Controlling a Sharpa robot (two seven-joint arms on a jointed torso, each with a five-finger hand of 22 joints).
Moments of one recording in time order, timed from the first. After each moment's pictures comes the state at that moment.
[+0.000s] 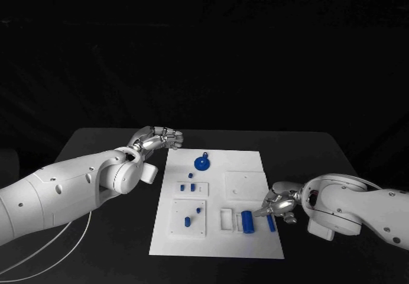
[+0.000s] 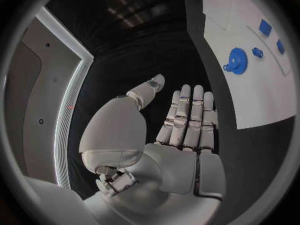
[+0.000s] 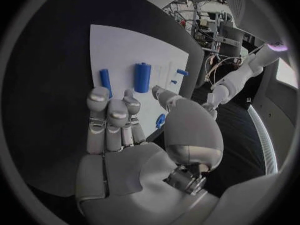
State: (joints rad) left arm 1.23 -0.71 -0.09 1.26 -0.17 -0.25 0.31; left_hand 1.11 -0.14 0.58 -0.22 0.05 0.82 0.18 0.29 0.50 1.12 0.15 0.10 0.07 0.81 0.16 0.55 0.20 0.04 0.52 0.07 0.68 1.08; right arm 1.16 -1.04 -0.09 1.75 -0.98 0.01 -0.55; right_hand 0.99 -0.22 0.52 0.11 0.10 0.92 0.11 0.35 0.48 1.13 0.00 1.13 1.07 1.30 -0.12 1.28 0.91 0.20 1.29 -0.07 0.92 1.31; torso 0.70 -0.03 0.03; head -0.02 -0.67
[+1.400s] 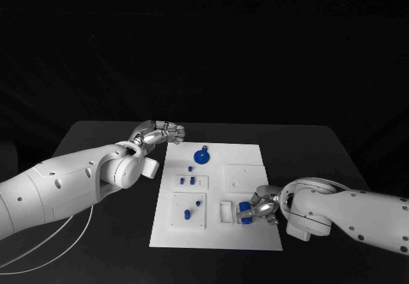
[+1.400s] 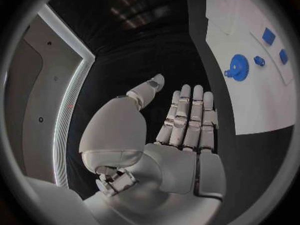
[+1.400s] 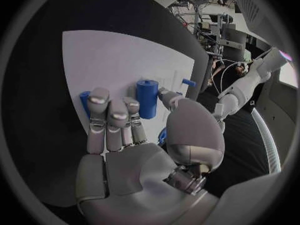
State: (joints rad) left arm 1.23 -0.71 -0.09 1.28 -0.16 -0.25 0.31; left_hand 1.11 -0.14 0.57 -0.21 0.05 0.82 0.18 0.29 0.50 1.12 0.15 0.10 0.07 0.81 0.16 0.55 0.21 0.05 0.52 0.07 0.68 1.08; right arm 1.13 -0.90 -0.15 1.68 -0.99 -0.06 -0.58; right_hand 0.99 -0.20 0.52 0.20 0.05 0.95 0.10 0.35 0.68 1.09 -0.01 1.14 1.10 1.30 -0.12 1.29 0.93 0.19 1.28 -0.08 0.96 1.31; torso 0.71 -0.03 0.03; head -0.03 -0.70
